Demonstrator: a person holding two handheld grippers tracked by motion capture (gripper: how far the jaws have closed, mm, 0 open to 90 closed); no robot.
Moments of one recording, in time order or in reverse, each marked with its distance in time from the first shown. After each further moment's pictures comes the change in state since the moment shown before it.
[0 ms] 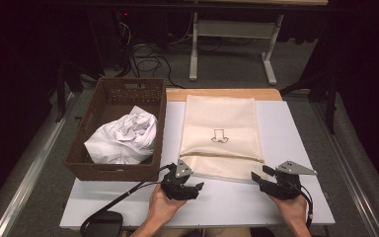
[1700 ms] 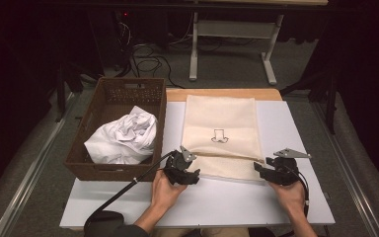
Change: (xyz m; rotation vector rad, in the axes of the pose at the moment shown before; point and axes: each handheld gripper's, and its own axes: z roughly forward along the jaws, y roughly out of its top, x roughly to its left) left arm 0.022 0.025 0.026 0.117 0.201 0.010; right arm -0.027 0.018 0.028 0.111 -0.102 0.058
